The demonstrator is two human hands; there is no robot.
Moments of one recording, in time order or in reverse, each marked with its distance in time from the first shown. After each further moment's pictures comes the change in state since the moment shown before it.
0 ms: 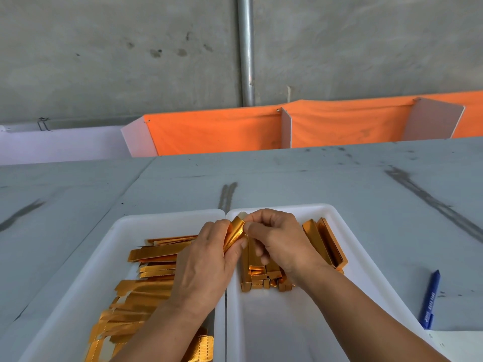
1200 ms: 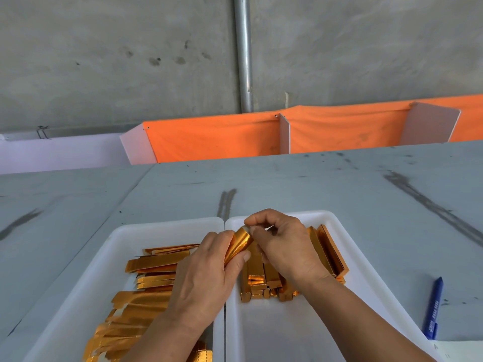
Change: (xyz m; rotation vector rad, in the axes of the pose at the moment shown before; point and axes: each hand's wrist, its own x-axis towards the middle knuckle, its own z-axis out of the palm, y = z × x) left_hand 0.001 0.000 -0.001 0.050 -0.095 0.058; right_hand 0.001 -0.003 -0.002 -0.181 0.173 -0.166
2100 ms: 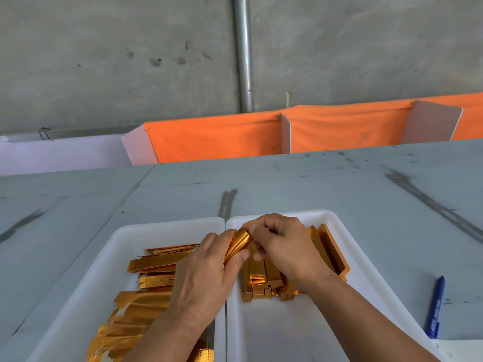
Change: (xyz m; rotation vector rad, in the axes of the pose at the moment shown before) left_hand -0.001 -0.001 -0.001 -0.014 0.031 0.000; right_hand -0.001 0.001 -0.002 0.024 -0.065 0.050
